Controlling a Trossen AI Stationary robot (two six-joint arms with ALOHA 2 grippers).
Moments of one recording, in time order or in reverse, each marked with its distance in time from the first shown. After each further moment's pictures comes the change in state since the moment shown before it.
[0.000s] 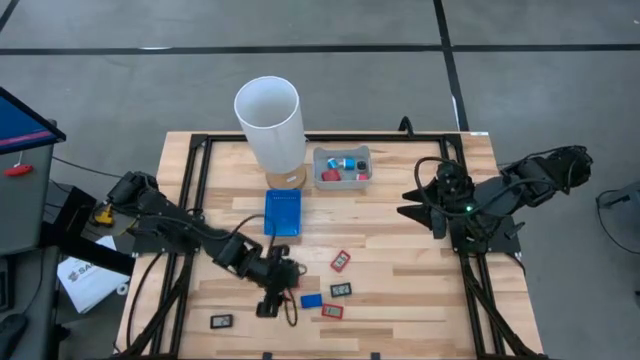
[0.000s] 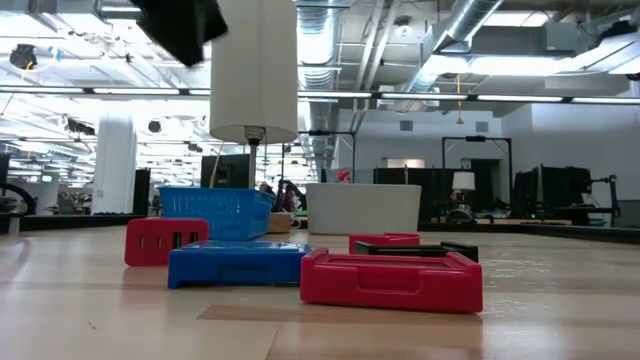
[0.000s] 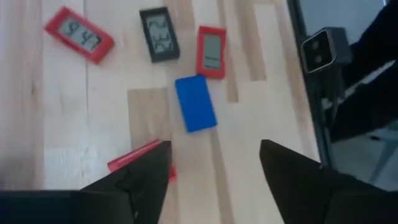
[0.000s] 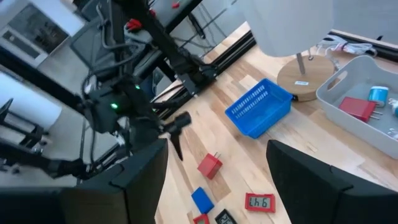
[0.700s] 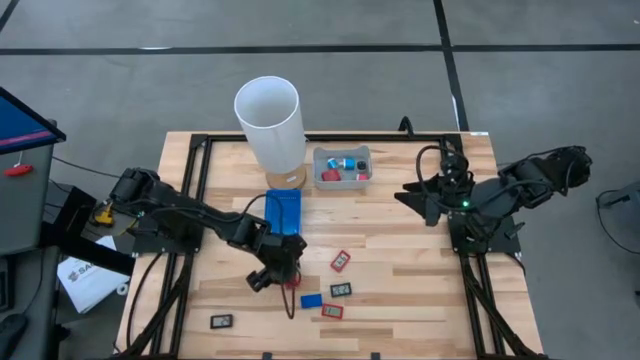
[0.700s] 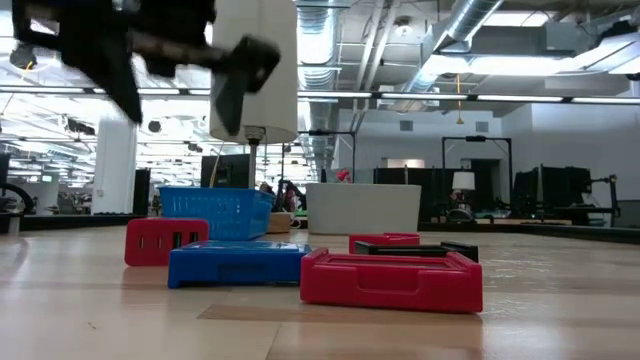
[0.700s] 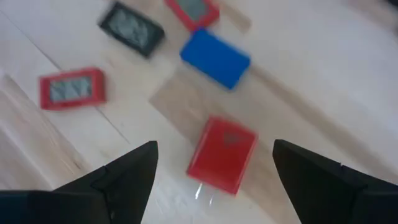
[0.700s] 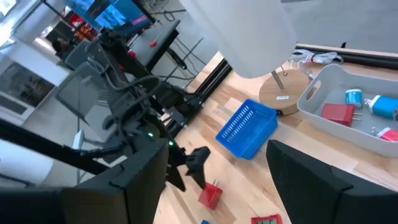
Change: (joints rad) left arm 0.191 -0.005 -0.143 0.063 0.205 0.906; right arm 0.002 0.012 0.000 0.006 0.157 0.156
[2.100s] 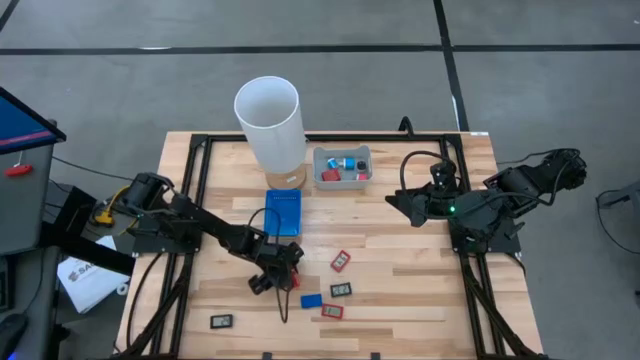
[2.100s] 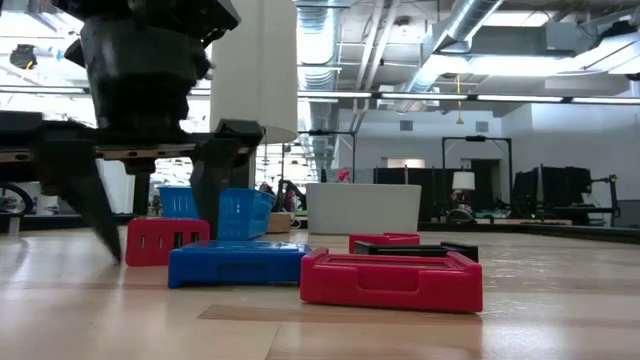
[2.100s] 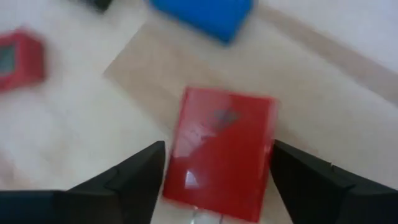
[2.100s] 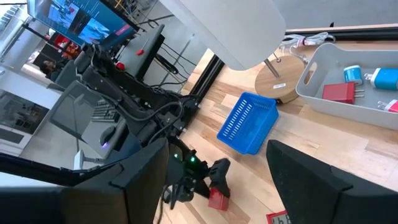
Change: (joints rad) left arm -0.002 0.106 -0.262 0.407 -0.067 0.058; right arm -0.001 0.072 0.000 0.003 0.035 0.179
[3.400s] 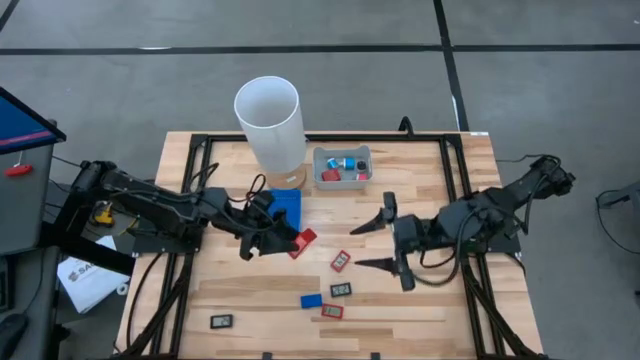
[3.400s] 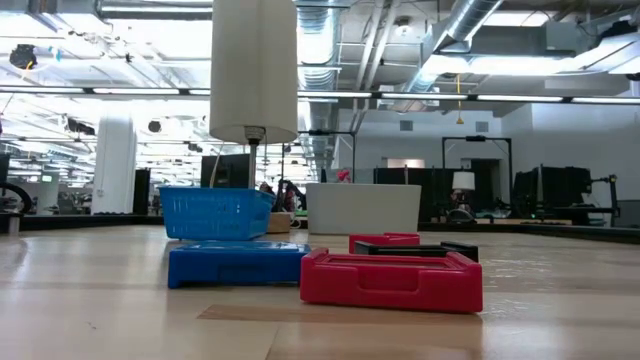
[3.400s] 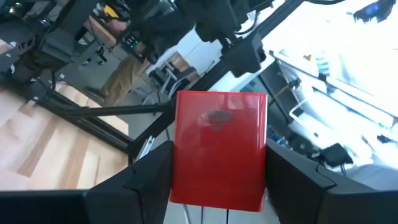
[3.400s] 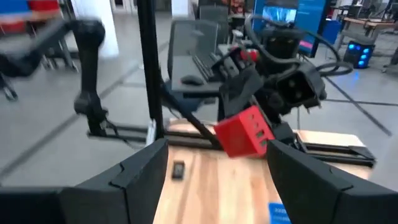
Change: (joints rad) left arm 0.065 -0.529 0.001 0.622 -0.002 -1.411; right arm 0.005 0.184 0.000 0.594 -0.416 -1.204
